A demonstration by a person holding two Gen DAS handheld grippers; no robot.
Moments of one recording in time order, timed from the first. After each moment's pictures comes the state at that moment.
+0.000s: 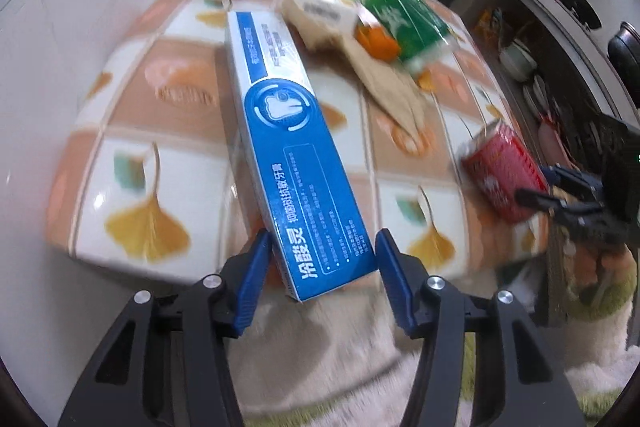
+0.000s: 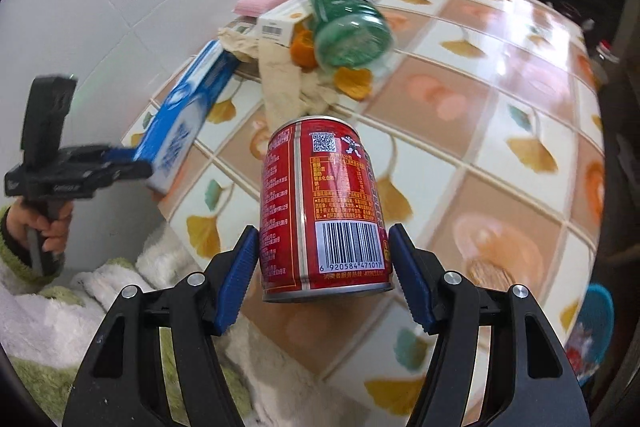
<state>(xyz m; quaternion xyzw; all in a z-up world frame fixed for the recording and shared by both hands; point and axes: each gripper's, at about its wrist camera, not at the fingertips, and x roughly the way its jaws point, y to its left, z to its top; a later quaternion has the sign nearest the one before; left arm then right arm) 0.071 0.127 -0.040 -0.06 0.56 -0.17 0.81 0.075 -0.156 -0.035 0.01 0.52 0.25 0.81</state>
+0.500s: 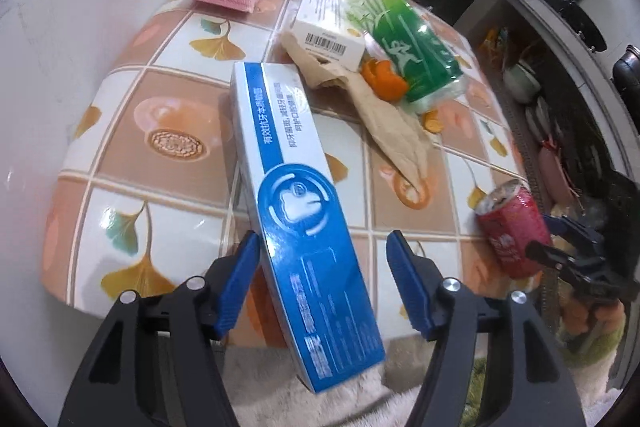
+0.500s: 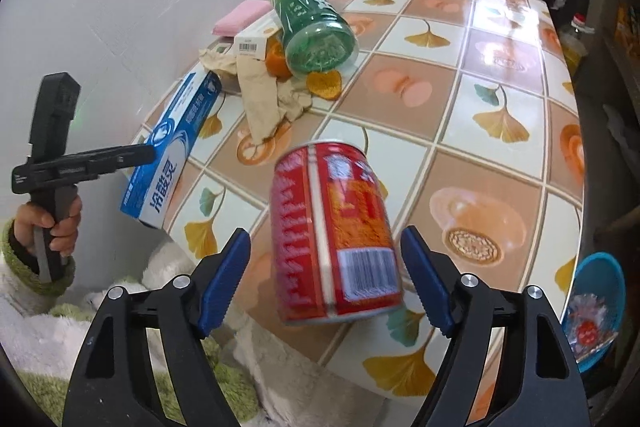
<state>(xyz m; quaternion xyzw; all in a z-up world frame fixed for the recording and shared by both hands) 0.110 0.123 -0.038 -0.08 0.55 -0.16 0.82 0.073 -0.164 -0.033 0.05 0.52 0.22 0.83</state>
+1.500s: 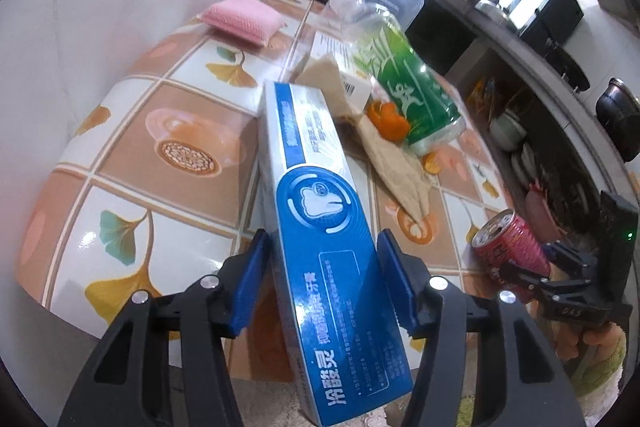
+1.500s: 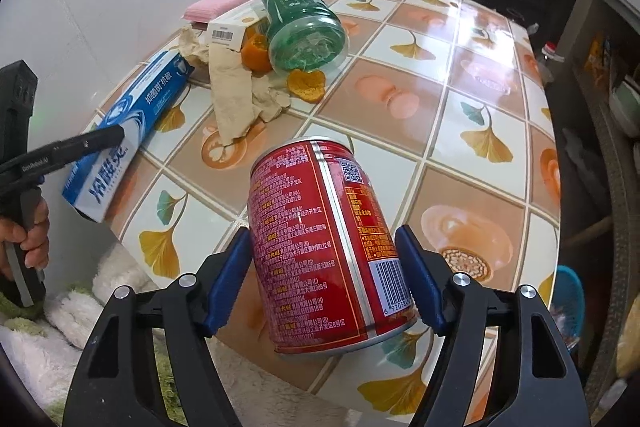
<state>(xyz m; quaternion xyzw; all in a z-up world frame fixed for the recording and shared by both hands) 0.094 0.145 -0.050 -0.14 0.45 -0.16 0.87 0.067 -0.140 -0.038 -0.04 0.50 0.15 0.85</state>
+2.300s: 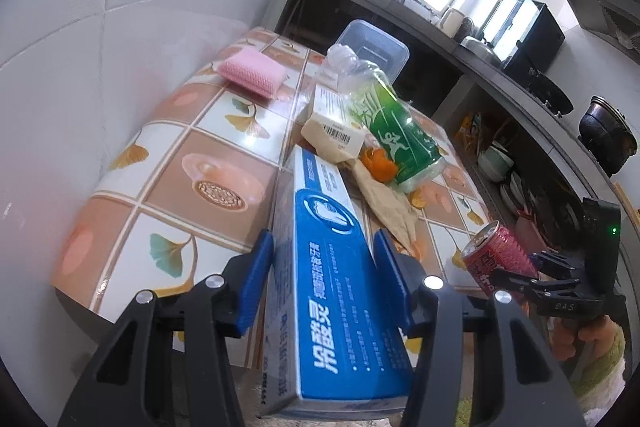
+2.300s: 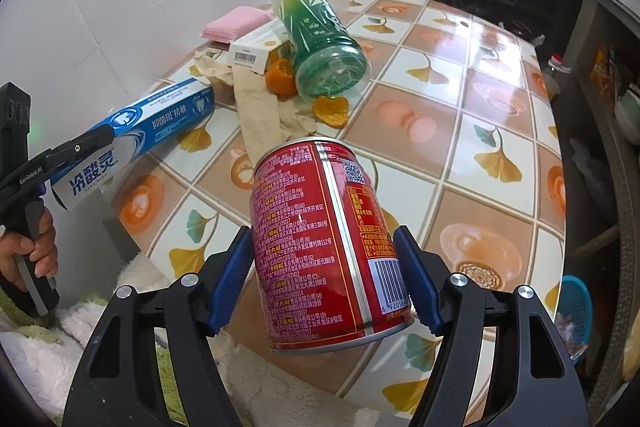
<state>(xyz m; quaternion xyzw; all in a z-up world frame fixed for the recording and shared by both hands) 0.069 0.169 -0.026 -0.15 0.37 -0.16 0.90 0.064 -0.131 -0.022 -0.02 0.48 0.17 0.86</state>
